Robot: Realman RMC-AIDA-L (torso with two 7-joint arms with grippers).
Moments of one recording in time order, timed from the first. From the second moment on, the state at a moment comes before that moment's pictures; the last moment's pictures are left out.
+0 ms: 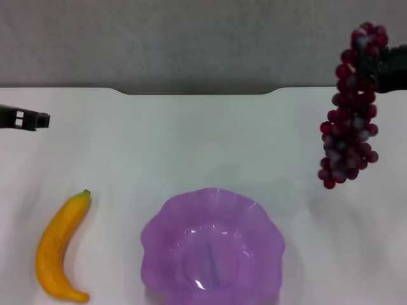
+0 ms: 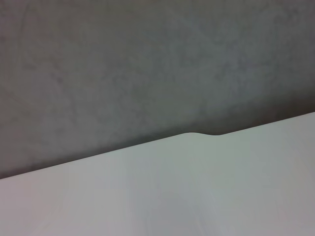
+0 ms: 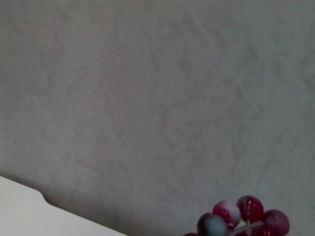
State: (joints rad) left arm -0.38 -2.03 -1.79 -1.54 2.87 -1.06 0.14; right arm 0.15 2.01 -1.50 -1.78 0.70 0.77 -0.51
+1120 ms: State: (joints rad) left arm -0.37 -2.03 -1.77 -1.55 2.87 -1.04 0.15; right arm 0.22 2.00 -1.82 -1.86 0.69 0.85 -0.57
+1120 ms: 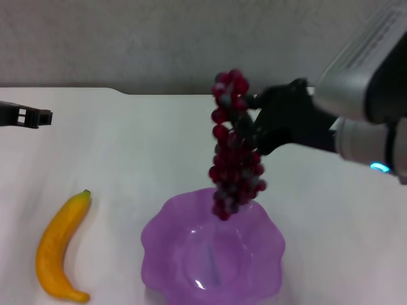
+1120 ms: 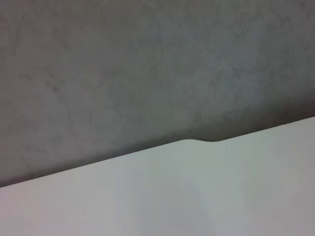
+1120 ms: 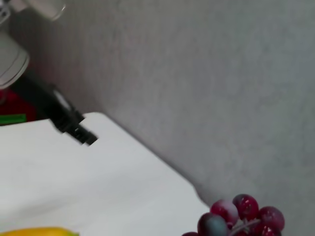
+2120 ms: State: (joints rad) left arm -0.38 -2.03 -1.77 -1.55 2.86 -1.03 0.15; right arm 0.43 2.01 -1.98 -1.46 0.78 0.83 -0.51
